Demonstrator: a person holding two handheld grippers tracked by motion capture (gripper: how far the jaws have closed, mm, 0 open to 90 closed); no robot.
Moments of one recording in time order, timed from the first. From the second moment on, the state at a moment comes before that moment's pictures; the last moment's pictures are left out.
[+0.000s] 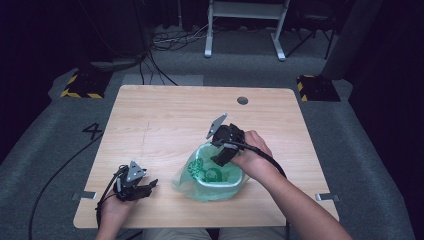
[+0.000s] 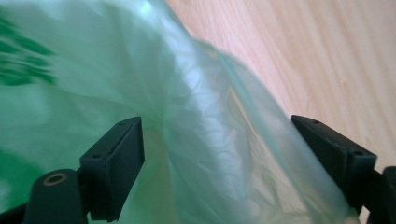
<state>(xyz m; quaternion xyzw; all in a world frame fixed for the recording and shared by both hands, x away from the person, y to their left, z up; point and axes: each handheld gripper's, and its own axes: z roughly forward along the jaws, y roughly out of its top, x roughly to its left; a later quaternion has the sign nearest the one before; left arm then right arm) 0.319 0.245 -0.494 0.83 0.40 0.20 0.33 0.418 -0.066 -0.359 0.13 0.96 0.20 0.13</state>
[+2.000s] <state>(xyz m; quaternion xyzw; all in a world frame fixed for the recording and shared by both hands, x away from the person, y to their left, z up) 0.321 0.252 -0.502 0.82 0.42 0.19 0.35 0.341 -0.026 -0.376 0.01 0.98 0.17 -0.05</state>
